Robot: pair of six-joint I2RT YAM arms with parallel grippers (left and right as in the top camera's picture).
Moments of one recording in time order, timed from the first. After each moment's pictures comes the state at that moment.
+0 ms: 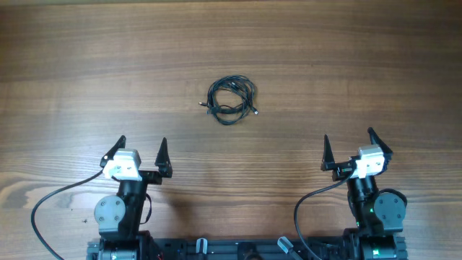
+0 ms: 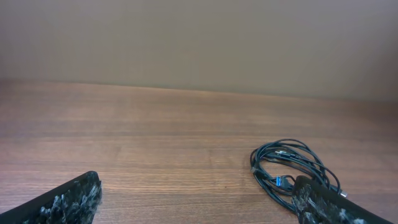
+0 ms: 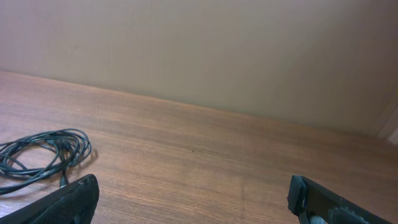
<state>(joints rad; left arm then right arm) 0.04 0.01 0.01 -0.06 0.14 -0.09 0.03 0.02 0.01 0.00 -0.08 -0.14</state>
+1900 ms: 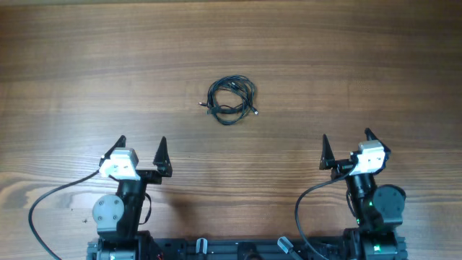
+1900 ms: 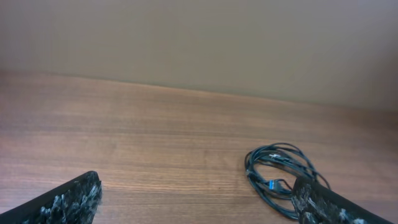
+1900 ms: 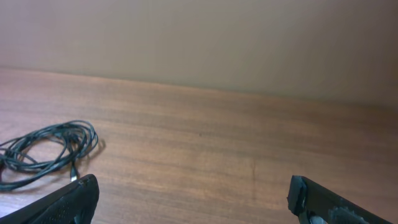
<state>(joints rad) 0.04 0.04 0.05 -0.08 0.14 -0.16 0.03 0.13 0.03 -0.01 -0.08 -0.07</state>
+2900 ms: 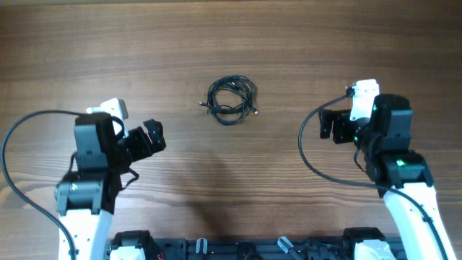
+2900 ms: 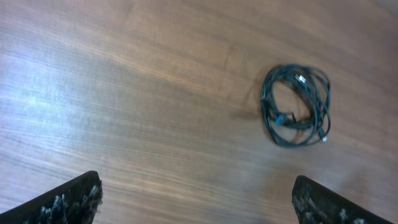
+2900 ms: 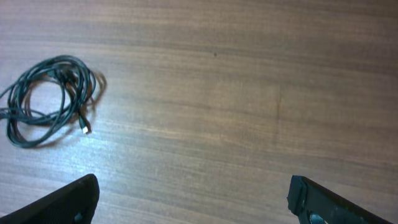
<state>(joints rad) 0.04 0.91 0.82 -0.78 0.13 -0.33 0.03 1.03 0.75 -0.46 -0.11 -0.04</state>
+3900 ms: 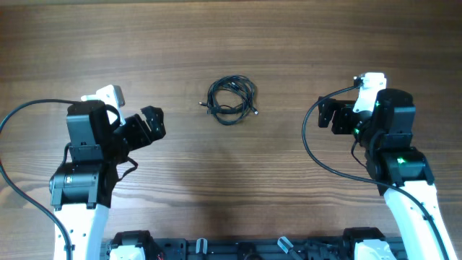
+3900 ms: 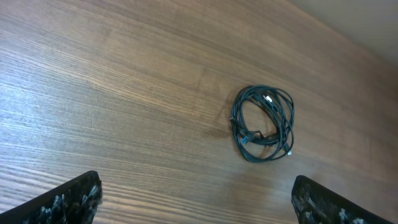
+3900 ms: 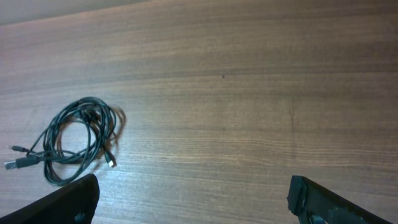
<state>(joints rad) 0.04 0.95 0.89 -0.73 0.18 -0.37 0.03 1.03 0.76 -0.39 -0.14 0.13</state>
